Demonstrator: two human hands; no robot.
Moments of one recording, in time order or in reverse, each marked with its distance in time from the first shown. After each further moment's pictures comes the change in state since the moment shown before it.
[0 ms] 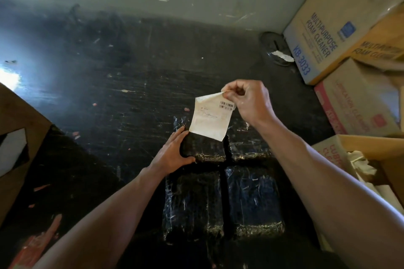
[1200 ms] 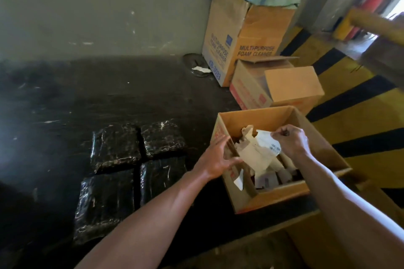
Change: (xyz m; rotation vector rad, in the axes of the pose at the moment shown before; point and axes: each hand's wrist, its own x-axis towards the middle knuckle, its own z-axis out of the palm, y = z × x) left_hand -0.067 0.352 0.210 -0.073 -0.178 0.316; right_hand -0.215 0.255 -0.297 -0.027 0.423 0.569
